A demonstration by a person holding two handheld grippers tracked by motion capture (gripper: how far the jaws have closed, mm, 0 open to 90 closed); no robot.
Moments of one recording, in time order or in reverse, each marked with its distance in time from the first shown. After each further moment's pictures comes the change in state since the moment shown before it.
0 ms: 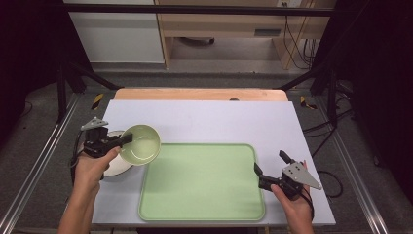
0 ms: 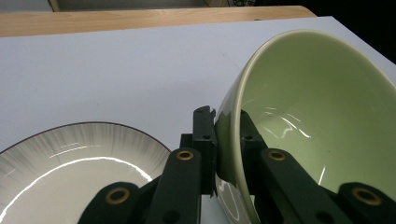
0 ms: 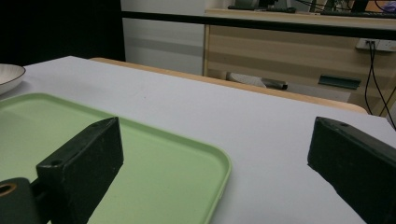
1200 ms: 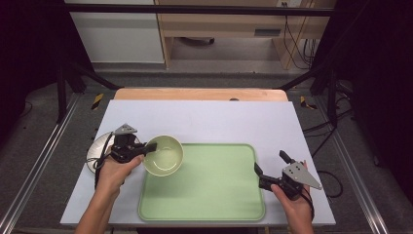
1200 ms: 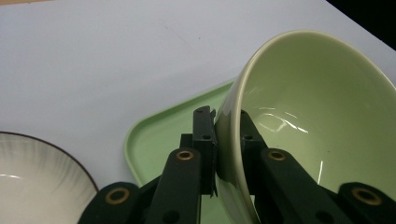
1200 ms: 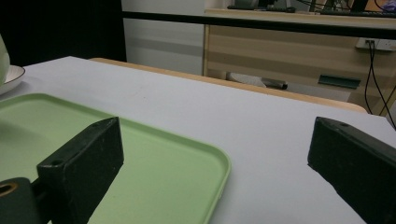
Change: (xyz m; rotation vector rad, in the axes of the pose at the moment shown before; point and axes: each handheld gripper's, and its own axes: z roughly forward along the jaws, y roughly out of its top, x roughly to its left) left arm -0.048 -0.009 0.042 0.096 -0.123 0.077; right arm -0.001 0.000 0.000 0.000 -0.001 0.003
